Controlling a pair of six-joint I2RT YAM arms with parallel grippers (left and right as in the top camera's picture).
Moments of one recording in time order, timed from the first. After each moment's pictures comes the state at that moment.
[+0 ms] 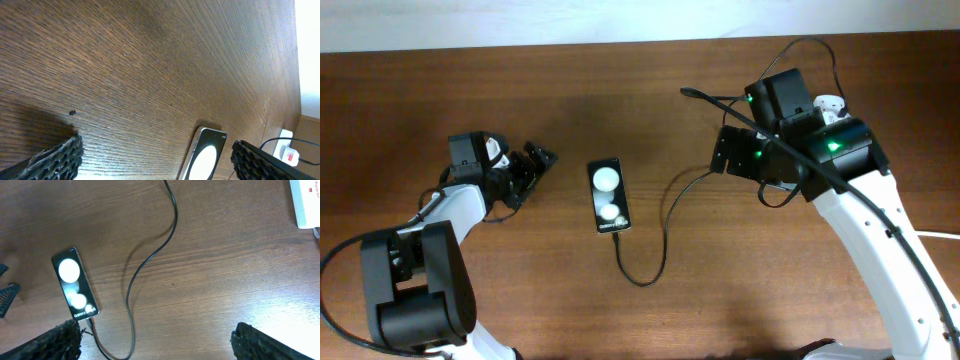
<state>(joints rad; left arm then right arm) 0.16 1.84 0.96 -0.14 0.53 -0.64 0.34 1.48 1.59 -1.24 0.07 0.60</state>
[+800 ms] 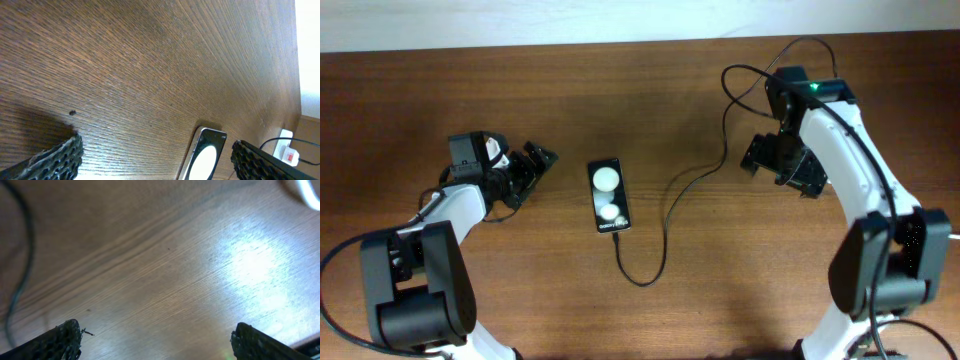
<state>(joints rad) 0.16 1.84 0.96 -0.14 0.53 -0.64 0.08 1.90 1.59 -1.33 0.09 0.66</state>
